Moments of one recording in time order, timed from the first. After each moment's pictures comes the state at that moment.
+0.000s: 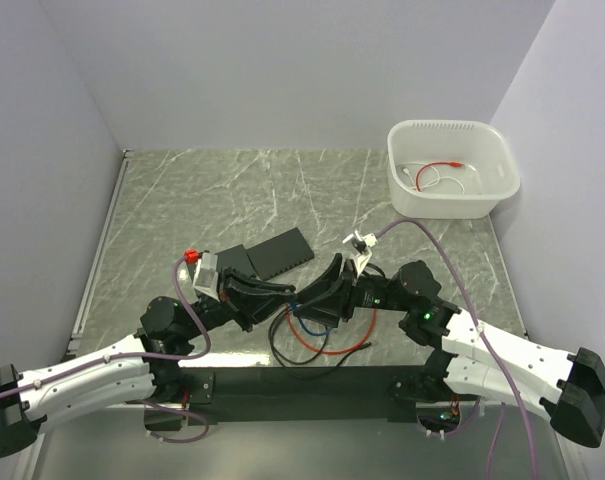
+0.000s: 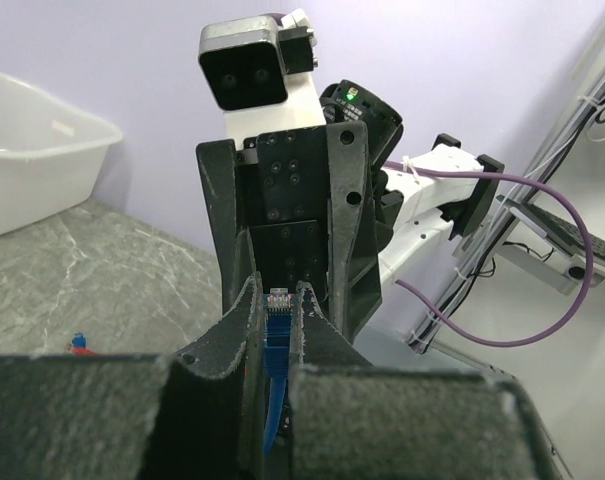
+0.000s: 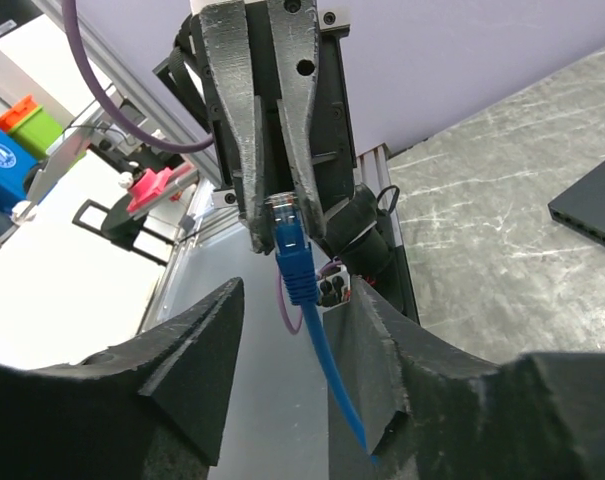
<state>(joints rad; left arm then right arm) -1.04 0.62 0.31 0.76 0.20 -0.57 0.91 0.85 0.51 0.54 -0.59 0.70</state>
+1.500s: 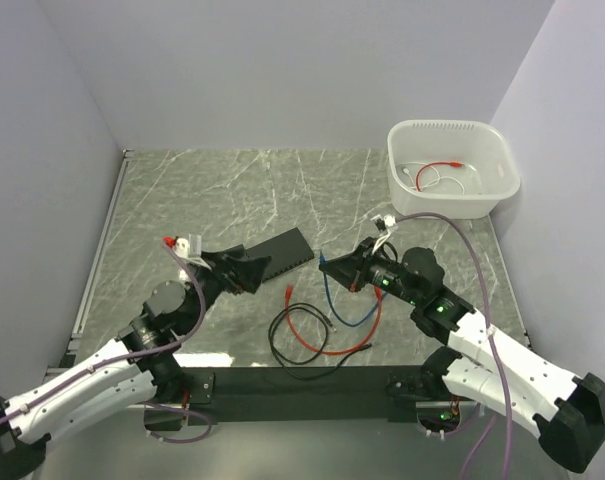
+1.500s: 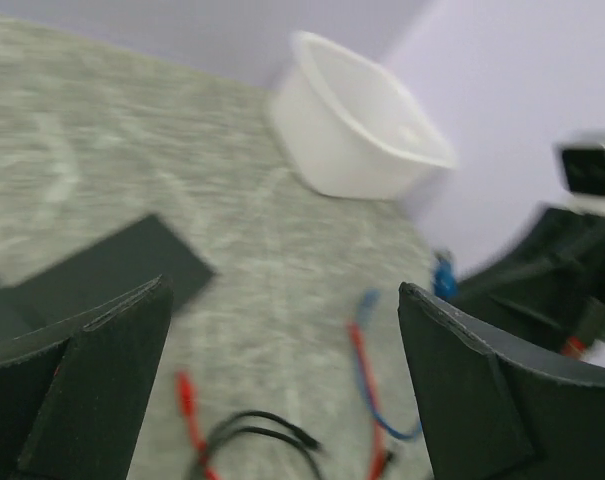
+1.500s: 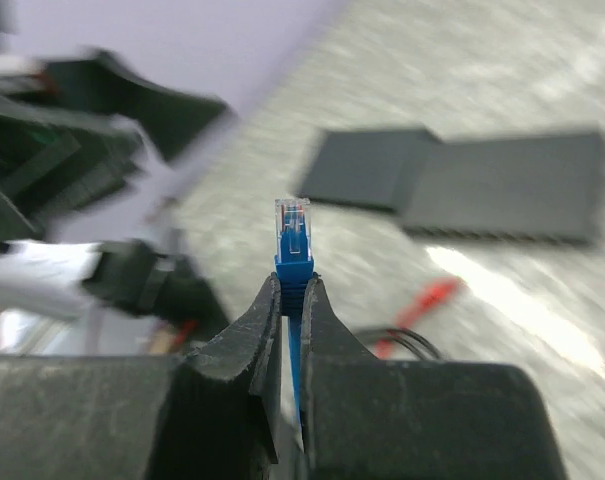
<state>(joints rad) -0.90 0.53 0.39 0.24 -0.32 -0.60 0.70 0.79 0.51 0.22 -0.31 0.60</state>
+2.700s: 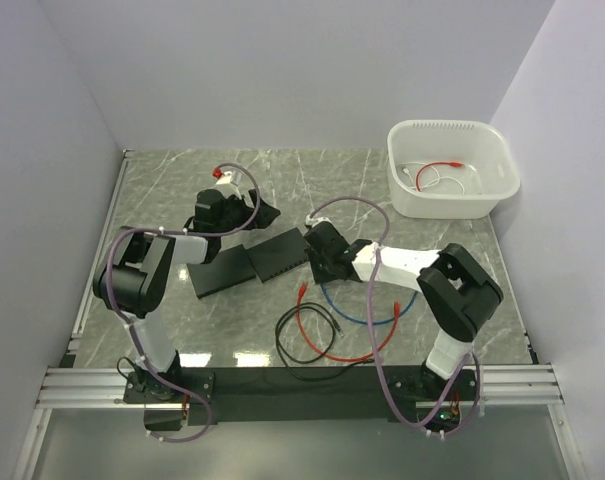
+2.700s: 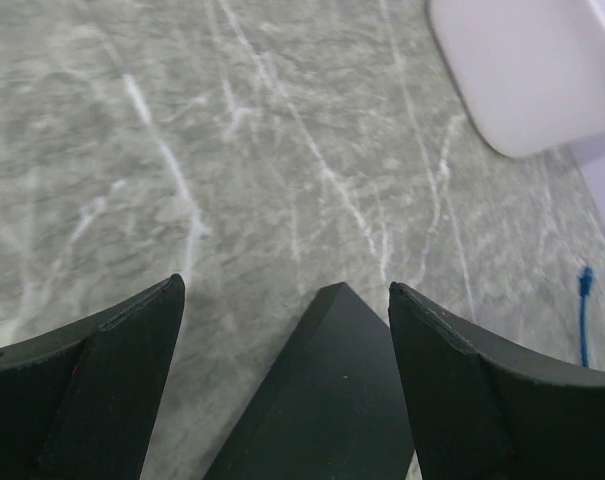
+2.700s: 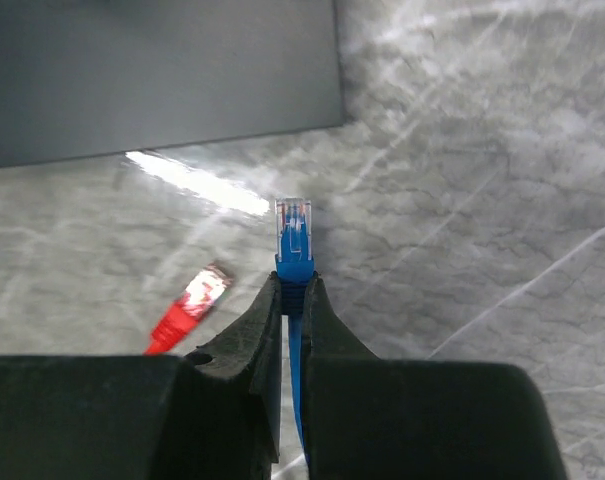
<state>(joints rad) -0.27 1.81 0.84 0.68 0.38 -0.50 0.77 1.71 0.97 -0.24 0.13 0.39</state>
